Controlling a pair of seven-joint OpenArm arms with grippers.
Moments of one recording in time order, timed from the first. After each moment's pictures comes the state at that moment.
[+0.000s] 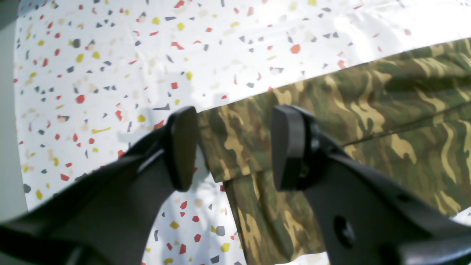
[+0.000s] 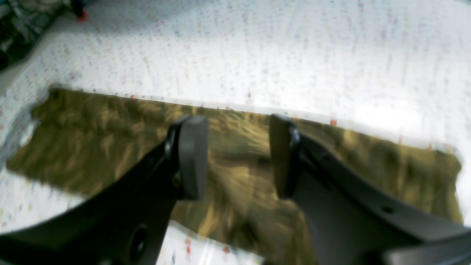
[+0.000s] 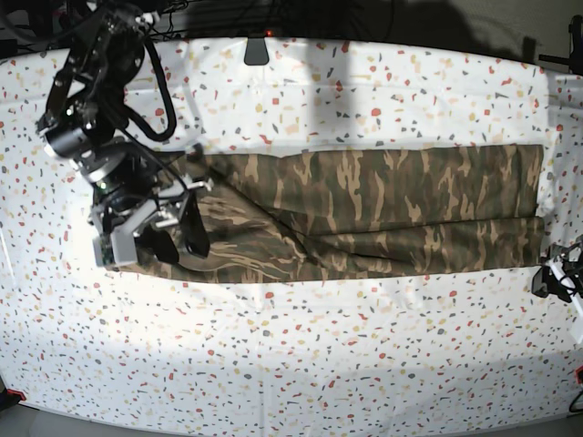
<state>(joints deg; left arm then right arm) -18.2 -40.2 -1.2 82.1 -39.6 -20.3 57.3 -9.3 3.2 18.8 117.6 28.4 34.1 -49.5</state>
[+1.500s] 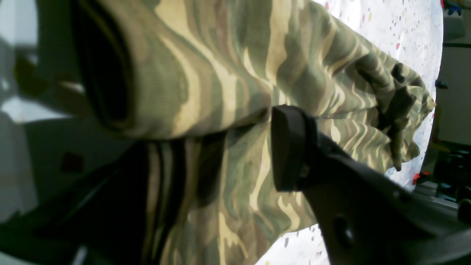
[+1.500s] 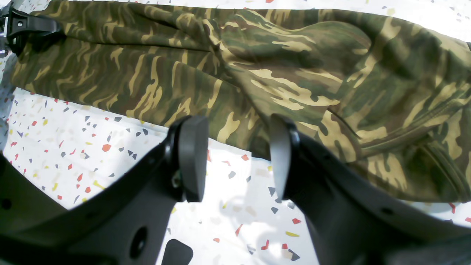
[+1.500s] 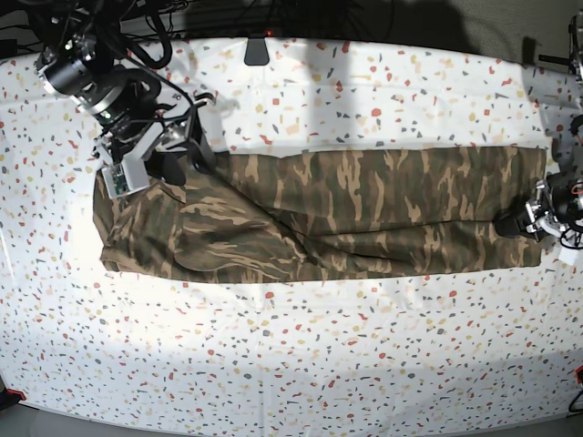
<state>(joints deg) -26.6 -33.5 -1.7 27.0 -64.6 -40.7 57.6 -21.9 5.9 18.8 124.1 32.3 34.1 -52.9</state>
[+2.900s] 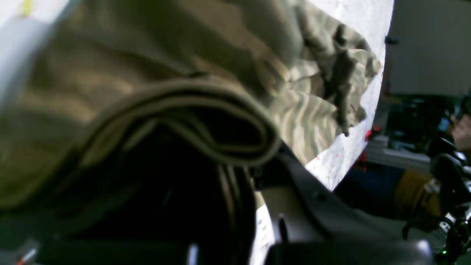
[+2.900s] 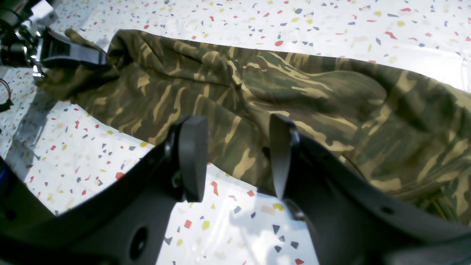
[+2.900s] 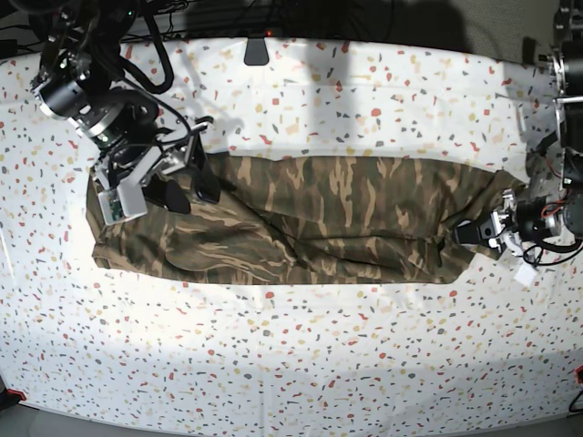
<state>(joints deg) -25.8 -27.2 -1.6 39.4 -73.5 -39.8 70.3 -16.2 5.4 18.8 124.1 35.5 34.1 -55.0</state>
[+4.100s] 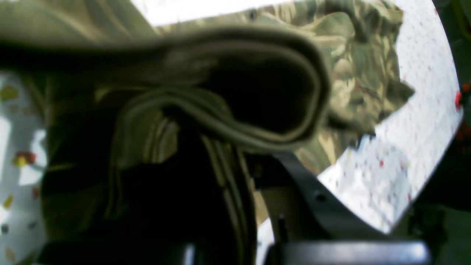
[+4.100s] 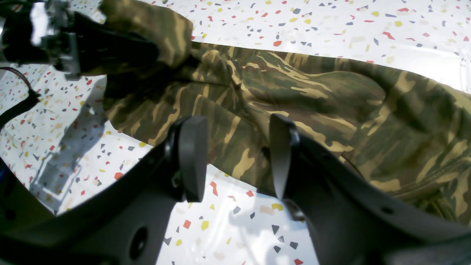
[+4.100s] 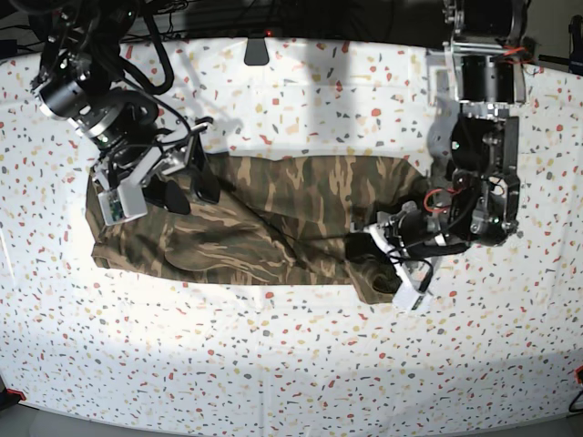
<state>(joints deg) -13.3 -2.3 -1.4 82.3 -37.0 -26.3 60.4 -16.1 5.4 18.8 124.1 35.3 34.1 -55.0</state>
